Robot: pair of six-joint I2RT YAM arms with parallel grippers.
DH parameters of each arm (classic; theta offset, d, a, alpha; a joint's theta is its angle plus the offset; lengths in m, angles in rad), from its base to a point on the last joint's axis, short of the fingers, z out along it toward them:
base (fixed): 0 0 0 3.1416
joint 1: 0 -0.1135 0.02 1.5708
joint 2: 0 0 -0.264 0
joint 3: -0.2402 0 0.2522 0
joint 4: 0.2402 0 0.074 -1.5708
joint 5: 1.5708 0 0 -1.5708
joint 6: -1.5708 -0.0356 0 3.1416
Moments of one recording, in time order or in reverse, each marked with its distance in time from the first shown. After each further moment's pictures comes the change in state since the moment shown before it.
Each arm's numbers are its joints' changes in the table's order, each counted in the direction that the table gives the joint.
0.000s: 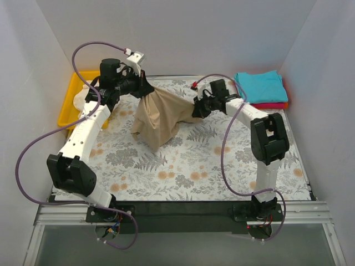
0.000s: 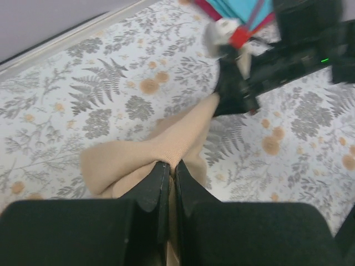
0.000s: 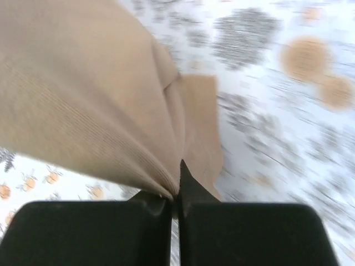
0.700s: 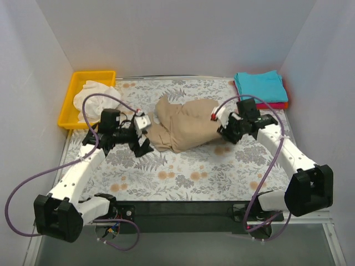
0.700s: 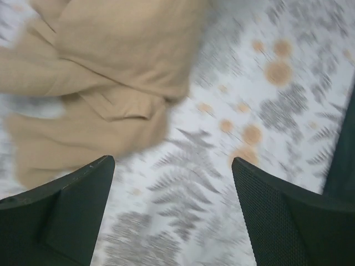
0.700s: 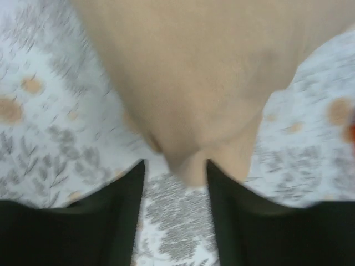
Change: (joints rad) left arm -0.006 -0.375 0.597 0.036 0.197 -0.594; right arm 0.120 -0.677 0.349 0.410 0.256 0.516
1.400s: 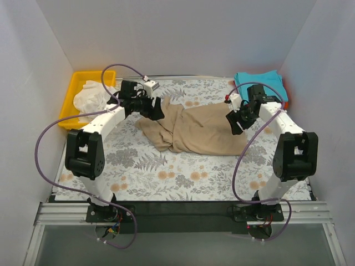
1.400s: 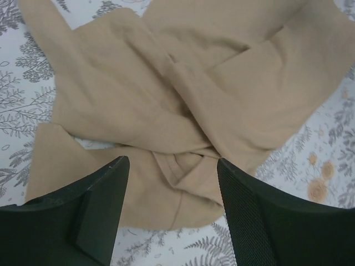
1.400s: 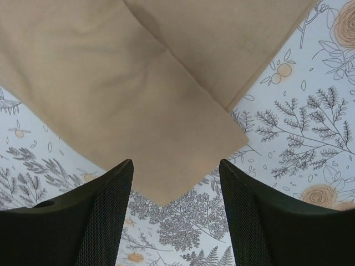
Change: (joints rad) left arm 0.019 0.570 -0.345 -0.158 -0.139 0.470; right arm 0.197 0.324 -0.161 0.146 0.002 -0.112
